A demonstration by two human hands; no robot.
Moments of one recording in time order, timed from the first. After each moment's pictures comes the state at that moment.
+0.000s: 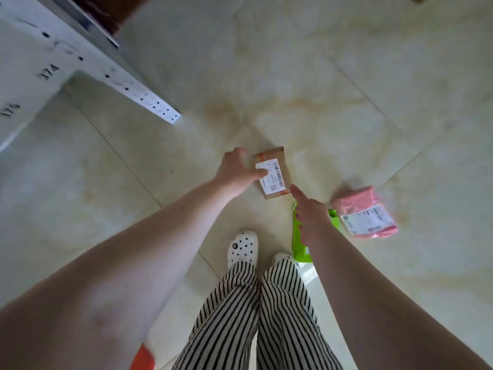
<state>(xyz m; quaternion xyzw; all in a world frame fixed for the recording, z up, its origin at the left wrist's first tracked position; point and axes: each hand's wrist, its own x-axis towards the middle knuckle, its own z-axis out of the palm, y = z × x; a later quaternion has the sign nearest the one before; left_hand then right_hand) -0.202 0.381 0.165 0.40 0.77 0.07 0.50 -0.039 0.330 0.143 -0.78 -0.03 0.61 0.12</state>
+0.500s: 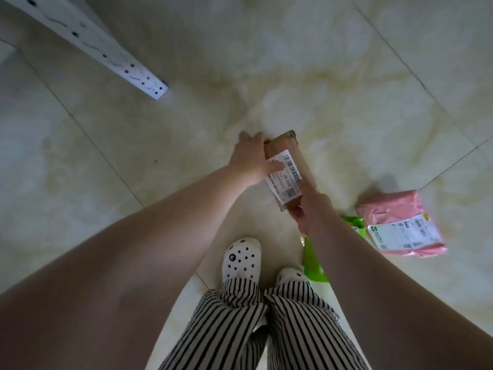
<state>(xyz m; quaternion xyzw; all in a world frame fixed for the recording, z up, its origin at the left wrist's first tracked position) -0.201 0.406 0.026 0.52 0.72 -0.02 0.46 -0.066 0.351 0.009 -0.76 0.06 0.62 0.19</state>
